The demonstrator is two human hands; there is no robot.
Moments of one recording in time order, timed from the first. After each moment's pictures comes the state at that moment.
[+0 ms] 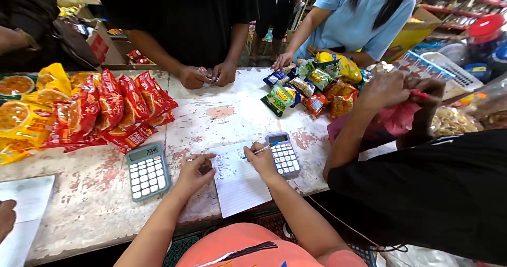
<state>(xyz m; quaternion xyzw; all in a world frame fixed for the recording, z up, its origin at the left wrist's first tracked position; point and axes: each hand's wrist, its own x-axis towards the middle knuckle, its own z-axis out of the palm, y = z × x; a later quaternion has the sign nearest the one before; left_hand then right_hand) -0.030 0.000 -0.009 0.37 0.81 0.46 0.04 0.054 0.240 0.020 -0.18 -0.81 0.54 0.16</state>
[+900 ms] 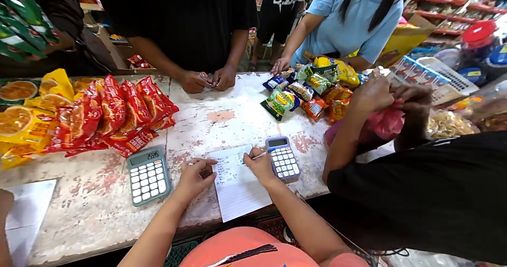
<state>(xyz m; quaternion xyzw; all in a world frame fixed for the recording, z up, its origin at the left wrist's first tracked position) -0.030 0.001 -0.010 0.37 0.81 0.46 0.02 0.054 0.238 0.016 -0.17 -0.84 0.49 0.16</state>
